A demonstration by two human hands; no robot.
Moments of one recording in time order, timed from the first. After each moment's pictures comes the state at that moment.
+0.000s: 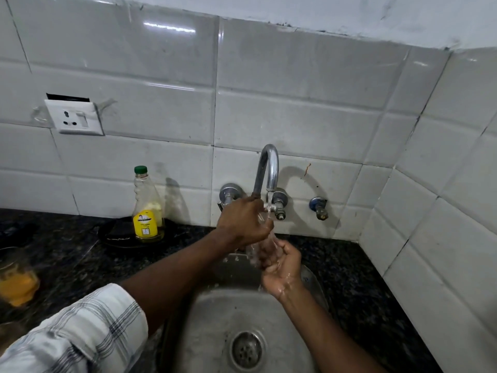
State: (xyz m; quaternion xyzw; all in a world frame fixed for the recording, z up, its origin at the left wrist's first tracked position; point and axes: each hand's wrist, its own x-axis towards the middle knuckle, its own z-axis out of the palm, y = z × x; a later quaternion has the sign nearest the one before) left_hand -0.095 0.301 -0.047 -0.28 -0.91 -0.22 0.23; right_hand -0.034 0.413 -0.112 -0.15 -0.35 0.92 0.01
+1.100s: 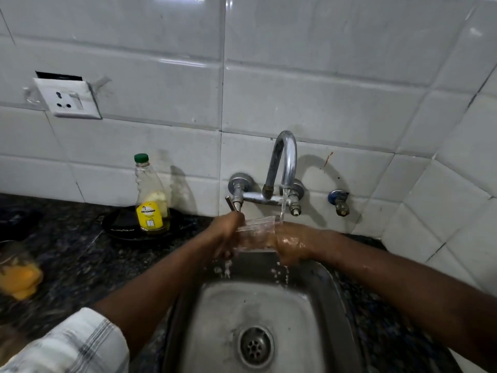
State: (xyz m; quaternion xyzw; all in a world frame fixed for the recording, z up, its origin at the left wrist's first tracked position) left_hand -0.127 0.272 -0.085 0.14 -0.74 -0.63 -0.17; right_hand -0.101 0.449 -0.055 0.41 -0.91 0.05 -0.08
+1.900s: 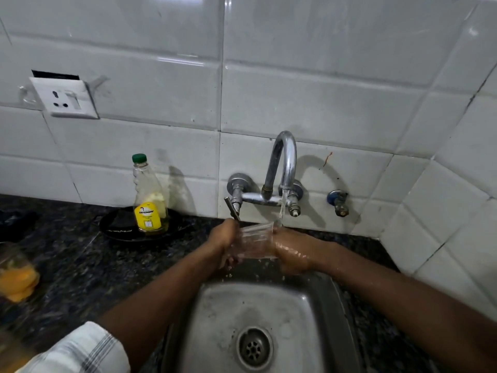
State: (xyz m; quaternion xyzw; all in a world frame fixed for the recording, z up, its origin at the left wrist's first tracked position) left_hand -0.111 0.277 -0.094 0.19 -0.70 -0.66 -0.18; right_hand -0.086 0.448 -0.054 0.41 -0.91 0.03 -0.08
